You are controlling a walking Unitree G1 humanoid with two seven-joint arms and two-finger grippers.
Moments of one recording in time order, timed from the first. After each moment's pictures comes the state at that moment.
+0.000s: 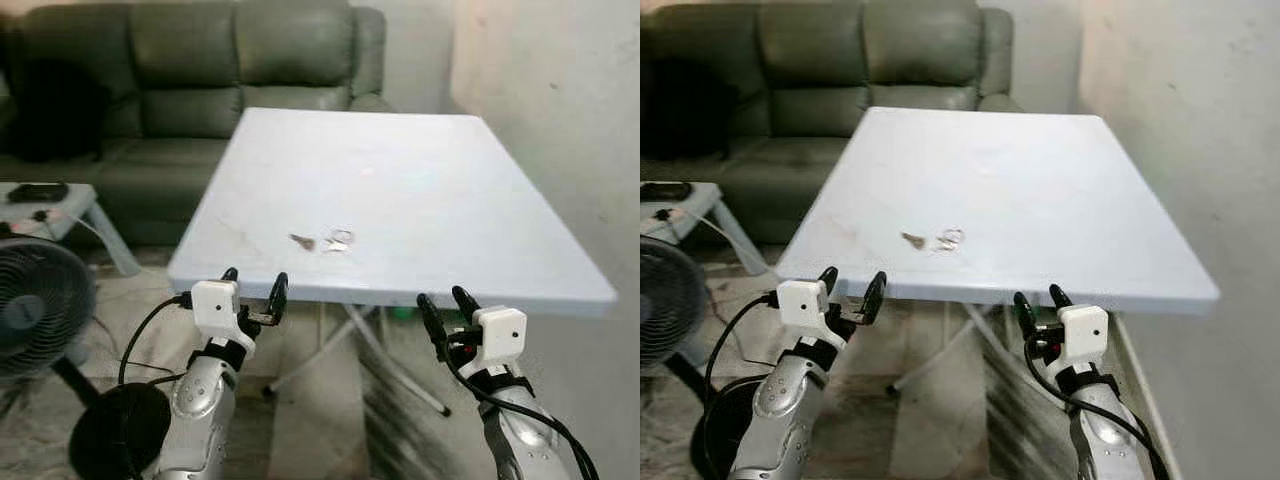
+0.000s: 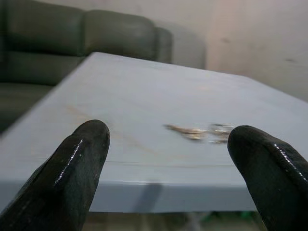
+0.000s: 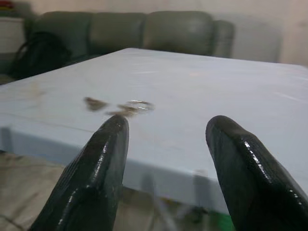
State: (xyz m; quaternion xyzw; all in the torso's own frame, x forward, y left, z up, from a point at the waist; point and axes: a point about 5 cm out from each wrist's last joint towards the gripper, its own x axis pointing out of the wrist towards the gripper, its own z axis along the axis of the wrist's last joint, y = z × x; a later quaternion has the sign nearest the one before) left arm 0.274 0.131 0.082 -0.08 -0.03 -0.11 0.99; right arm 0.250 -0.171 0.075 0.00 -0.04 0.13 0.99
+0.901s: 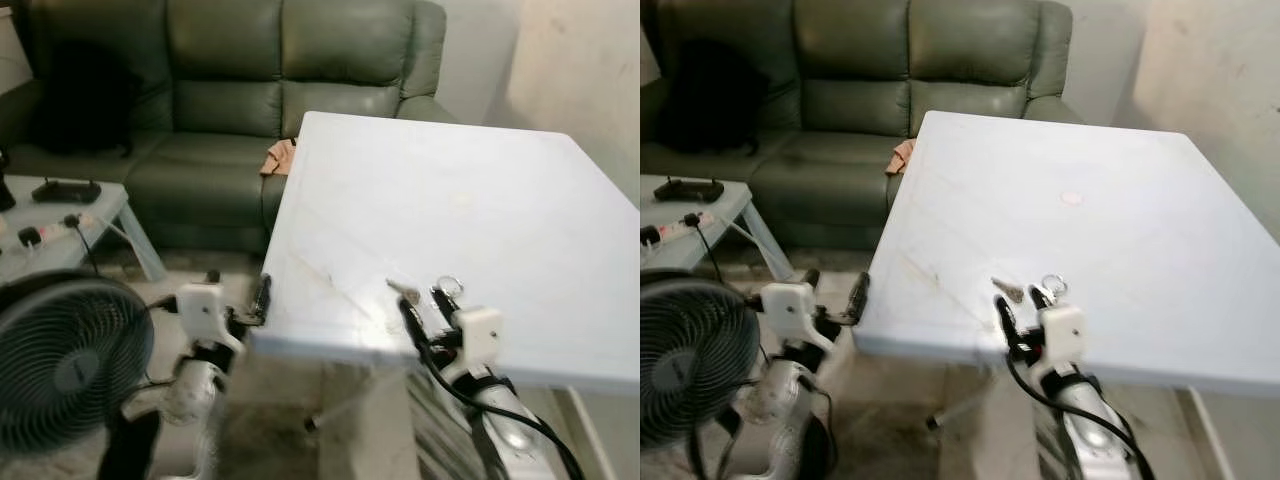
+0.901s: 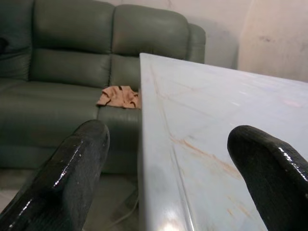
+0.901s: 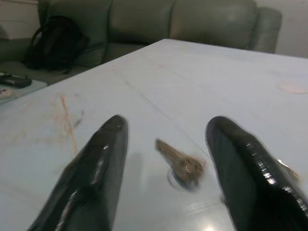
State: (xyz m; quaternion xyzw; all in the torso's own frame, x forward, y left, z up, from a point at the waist) left arm 0.271 0.125 0.080 -0.08 -0.03 -0.10 0.99; right arm 0.249 -0.168 0.071 -0.01 -0.02 0.14 0.99
